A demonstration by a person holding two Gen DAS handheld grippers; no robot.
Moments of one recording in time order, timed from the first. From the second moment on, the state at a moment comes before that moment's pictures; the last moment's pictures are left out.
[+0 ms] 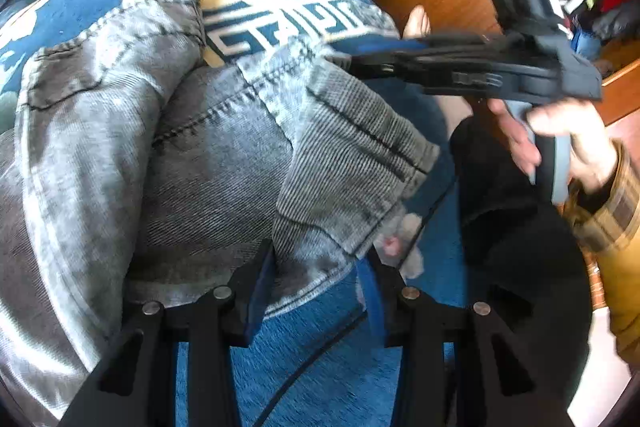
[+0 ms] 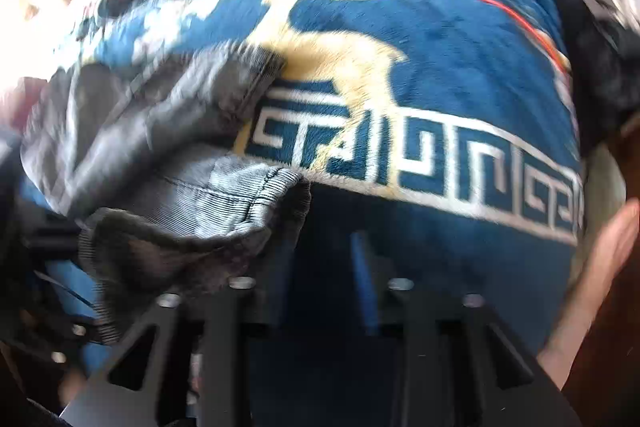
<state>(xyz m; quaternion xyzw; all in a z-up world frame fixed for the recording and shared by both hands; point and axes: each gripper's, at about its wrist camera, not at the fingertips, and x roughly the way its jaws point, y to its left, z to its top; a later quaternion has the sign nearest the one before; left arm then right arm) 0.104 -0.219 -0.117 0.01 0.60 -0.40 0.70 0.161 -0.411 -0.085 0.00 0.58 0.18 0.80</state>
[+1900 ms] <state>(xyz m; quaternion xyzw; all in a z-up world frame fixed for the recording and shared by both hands) 0.070 -0.154 -0.134 0.02 0.63 -0.37 0.69 0.068 -0.337 -0.103 -0.01 0.66 0.18 0.73</state>
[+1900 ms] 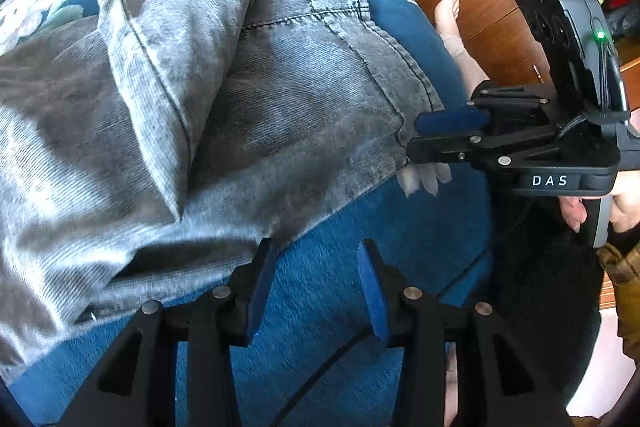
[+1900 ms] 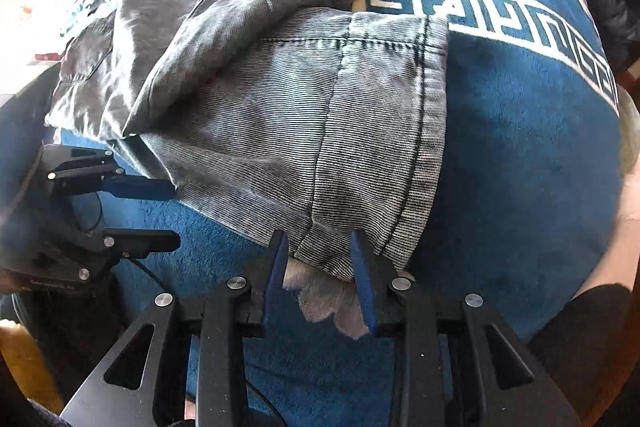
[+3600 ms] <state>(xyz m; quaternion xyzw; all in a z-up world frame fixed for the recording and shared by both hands) 0.138 -0.178 -0.069 -0.09 0.55 -0.41 0.72 0.163 -0.403 -0.063 0.08 0.59 0.12 0.79</state>
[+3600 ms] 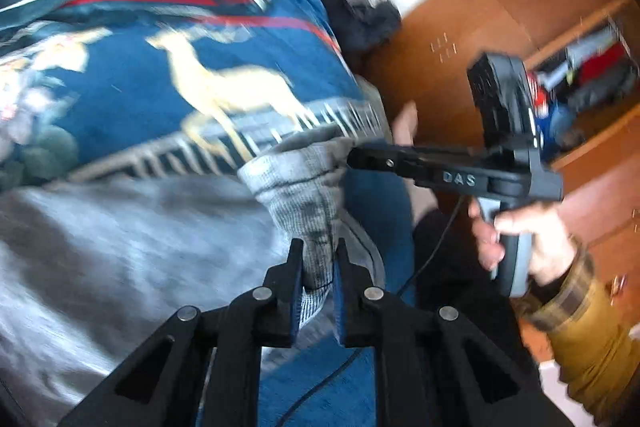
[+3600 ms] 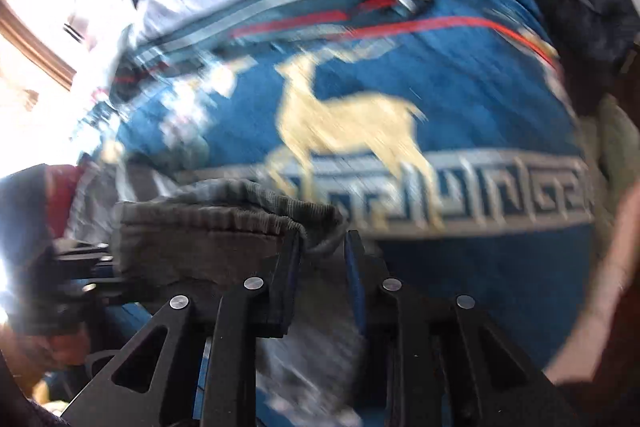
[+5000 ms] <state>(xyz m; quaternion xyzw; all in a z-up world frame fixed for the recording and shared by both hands) 0.094 -0.255 -0.140 0.00 0.62 -0.39 0.68 0.152 -0.444 -0.087 0.19 0.56 0.07 0.81</state>
